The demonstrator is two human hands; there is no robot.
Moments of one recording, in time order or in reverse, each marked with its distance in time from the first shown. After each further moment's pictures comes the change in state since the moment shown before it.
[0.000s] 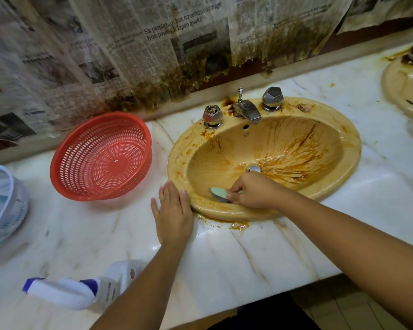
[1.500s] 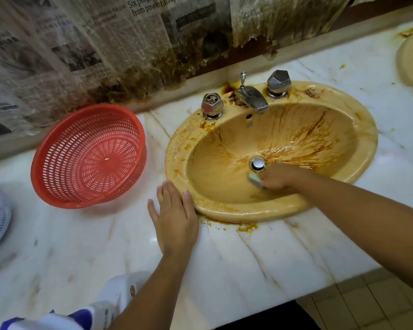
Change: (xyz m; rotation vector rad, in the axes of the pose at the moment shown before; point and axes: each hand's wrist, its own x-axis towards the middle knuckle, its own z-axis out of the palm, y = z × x) left_hand 0.001 0.005 0.002 0.127 0.032 0.020; right_hand 0.049 0.067 -0.006 -0.319 -0.342 0.303
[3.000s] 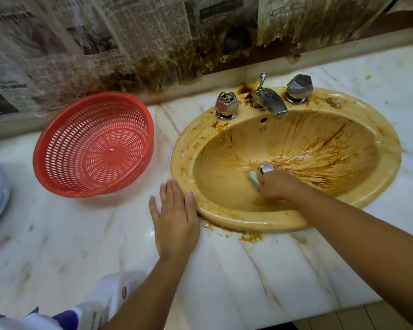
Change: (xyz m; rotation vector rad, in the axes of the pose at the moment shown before) left_hand 0.000 -0.005 0.003 -0.028 -0.017 -0.009; right_hand 0.027 -0.021 0.008 0.058 0.116 -0.038
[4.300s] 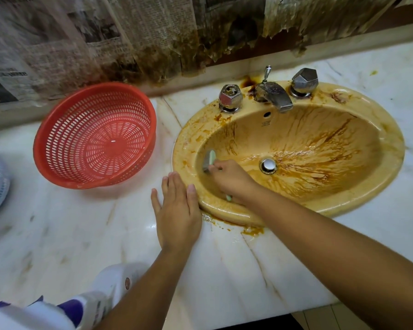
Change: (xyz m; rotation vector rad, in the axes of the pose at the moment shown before) left_hand 0.000 0.001 -0.003 -0.019 -0.003 -0.004; right_hand -0.001 -0.104 0.007 0.900 0.212 -0.096
